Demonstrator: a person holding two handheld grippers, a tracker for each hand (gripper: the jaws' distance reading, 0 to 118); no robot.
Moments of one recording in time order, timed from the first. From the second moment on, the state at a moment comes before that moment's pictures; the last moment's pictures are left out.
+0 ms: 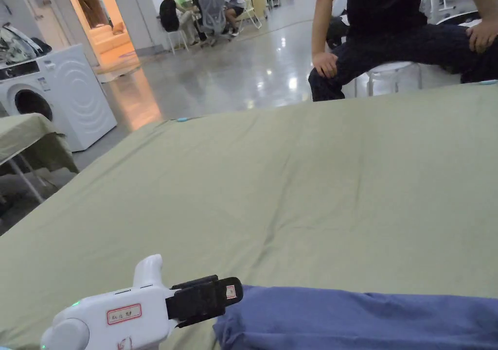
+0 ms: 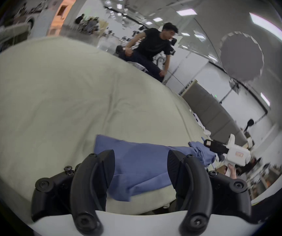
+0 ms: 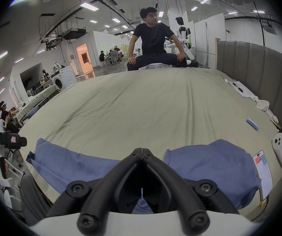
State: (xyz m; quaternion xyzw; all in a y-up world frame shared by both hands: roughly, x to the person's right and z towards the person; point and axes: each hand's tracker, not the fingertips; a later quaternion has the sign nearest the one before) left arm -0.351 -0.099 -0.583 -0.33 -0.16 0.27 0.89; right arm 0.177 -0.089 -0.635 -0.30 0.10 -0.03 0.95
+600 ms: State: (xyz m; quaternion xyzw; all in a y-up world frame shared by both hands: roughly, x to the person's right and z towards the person) left arm -0.339 -0.195 -0.630 -0.35 -0.16 0.49 0.78; right arm 0.200 -0.090 -0.623 -0.32 0.08 -0.06 0.94
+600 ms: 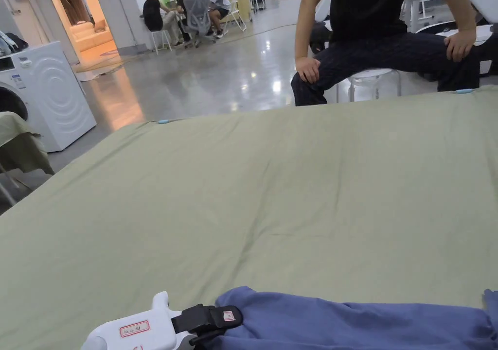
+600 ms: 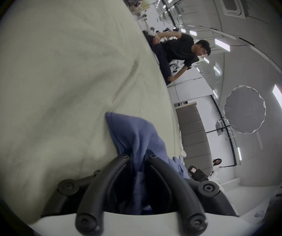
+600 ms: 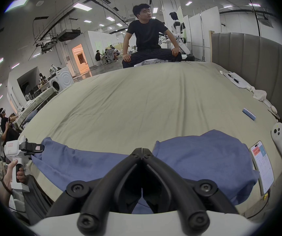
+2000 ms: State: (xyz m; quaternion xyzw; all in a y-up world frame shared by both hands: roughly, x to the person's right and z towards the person) left arm -0.117 -0.158 -0.715 -0.43 -0.32 0.33 0.78; right arm 0.253 -0.090 -0.609 -0.30 0.06 -0.15 0.94
